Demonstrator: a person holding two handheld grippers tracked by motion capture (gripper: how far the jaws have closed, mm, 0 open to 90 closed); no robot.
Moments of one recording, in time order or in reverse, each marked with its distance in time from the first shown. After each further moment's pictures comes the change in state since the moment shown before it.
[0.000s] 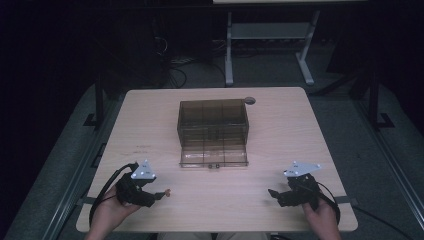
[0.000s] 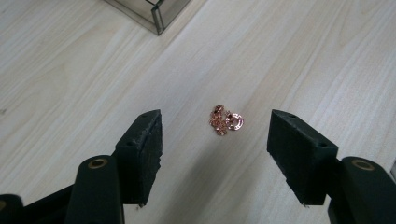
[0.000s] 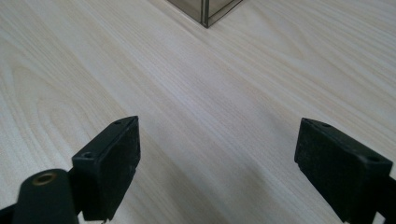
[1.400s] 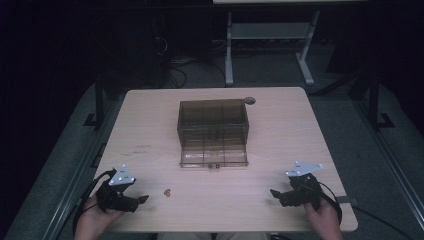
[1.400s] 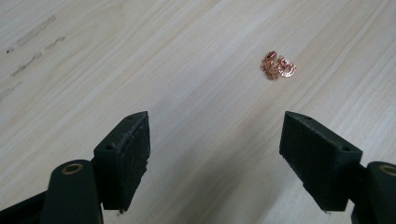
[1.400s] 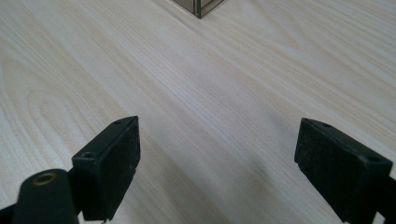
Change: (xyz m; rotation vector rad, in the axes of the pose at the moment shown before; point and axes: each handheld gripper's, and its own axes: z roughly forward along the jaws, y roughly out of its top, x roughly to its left) left arm 0.015 -0.052 -0.014 -0.060 0.107 -0.108; right arm -0.005 -0.004 0.000 0.017 -0.002 0.016
